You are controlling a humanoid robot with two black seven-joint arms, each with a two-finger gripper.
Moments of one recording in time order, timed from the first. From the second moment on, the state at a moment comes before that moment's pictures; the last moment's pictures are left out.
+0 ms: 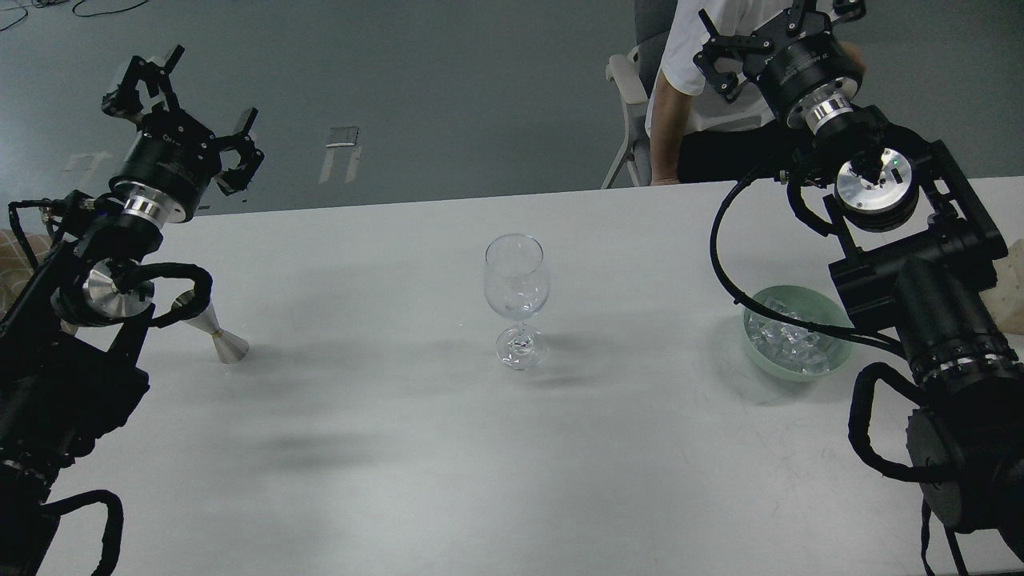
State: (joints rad) left arm -0.66 0.36 -1.28 -0.79 0.37 -0.36 -0.13; right arm 0.86 0.00 1.58 0.68 -0.39 0.36 -0.09
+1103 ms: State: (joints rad) left arm -0.67 0.38 -1.29 -0.79 0.29 -0.36 -0.13; right arm 0.81 -0.01 1.58 0.68 -0.38 0.38 -0.09
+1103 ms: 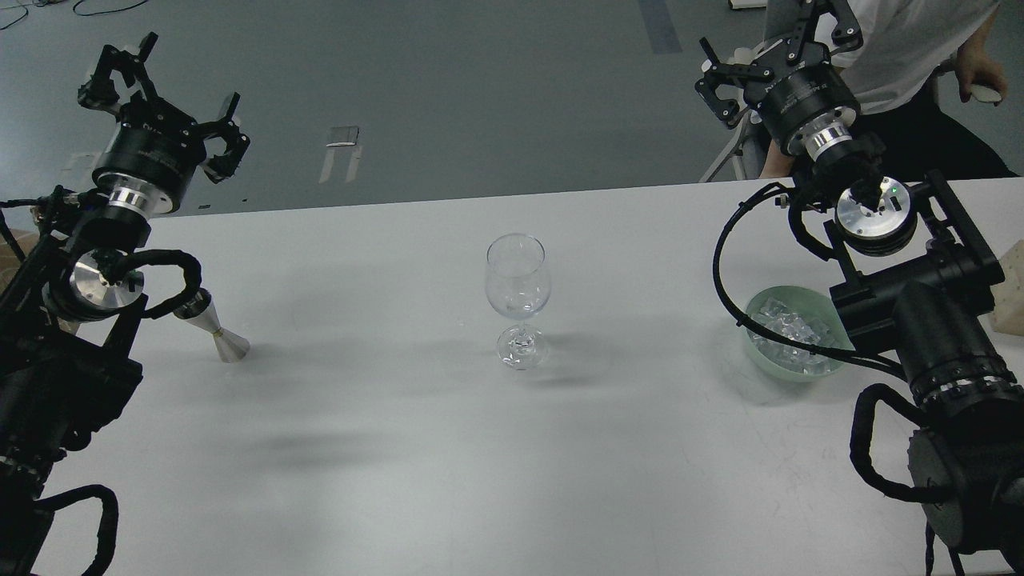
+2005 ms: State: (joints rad) left arm -0.53 0.50 -1.29 -0.92 0.26 -0.40 -0.11; right arm 0.79 -0.04 1.53 0.72 -0.39 0.40 -0.08
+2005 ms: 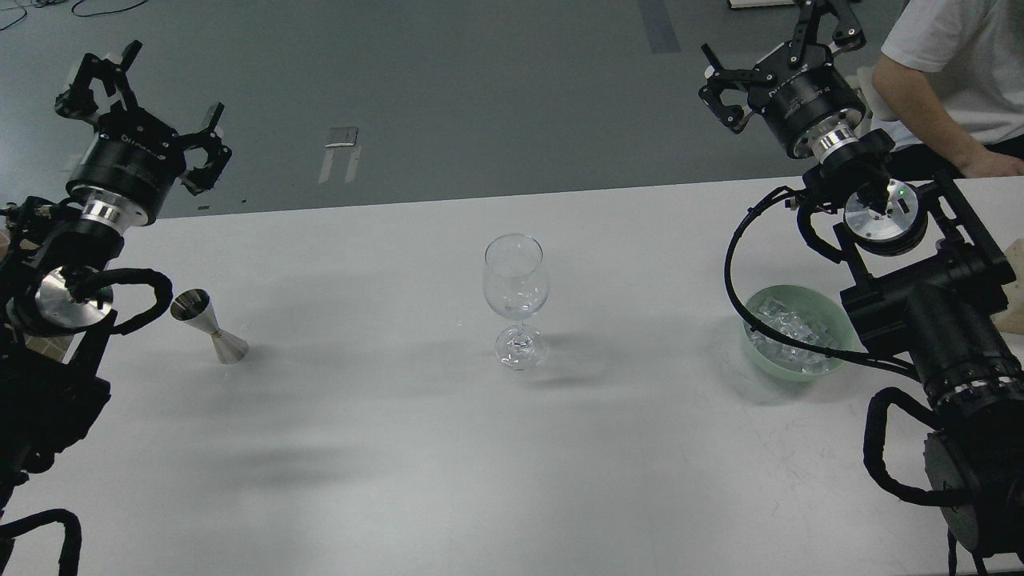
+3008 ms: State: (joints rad) left arm 0.27 0.42 -1.77 -1.31 -0.16 -0.49 0.12; right arm 0.68 -0.03 1.53 0.77 -0.39 0.42 -0.07
